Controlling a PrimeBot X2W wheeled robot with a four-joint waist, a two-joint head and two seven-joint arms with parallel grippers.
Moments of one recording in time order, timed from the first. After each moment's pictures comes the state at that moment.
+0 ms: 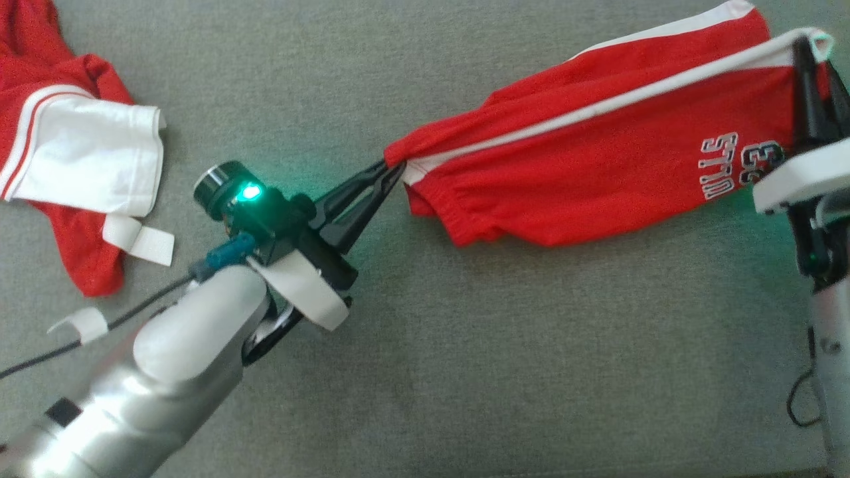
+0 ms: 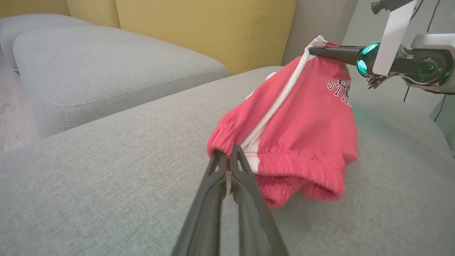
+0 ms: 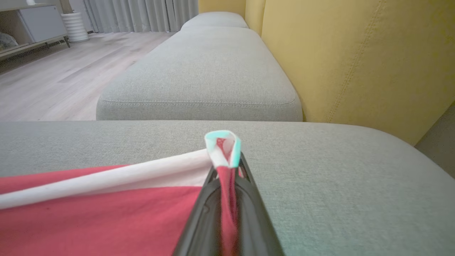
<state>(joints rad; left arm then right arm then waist) -0.77 0.42 -1.00 0.34 -0.60 -0.13 -0.25 -0.53 -0.26 -0.04 0.36 0.19 0.12 -0.02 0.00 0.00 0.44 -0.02</state>
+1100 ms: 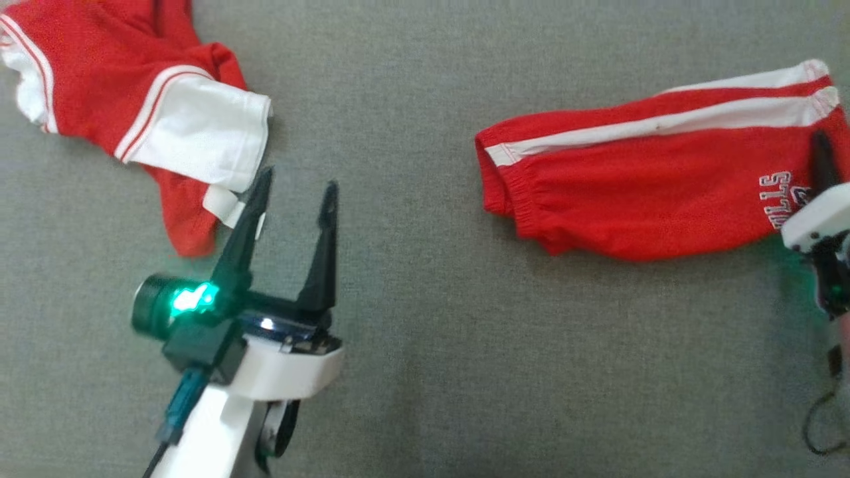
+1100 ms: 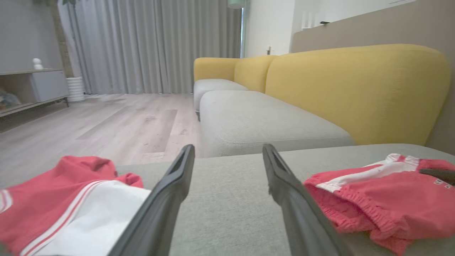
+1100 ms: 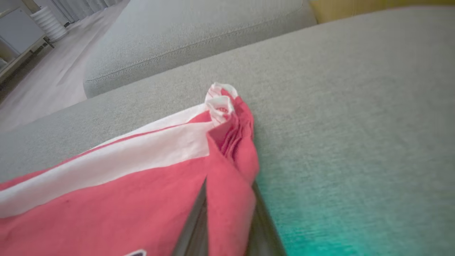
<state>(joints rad) -0.25 0.17 -0.40 -0.01 -0.23 0.07 -0.26 -0.58 -0.30 -0.10 0.74 0.46 0.12 0.05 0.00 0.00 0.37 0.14</state>
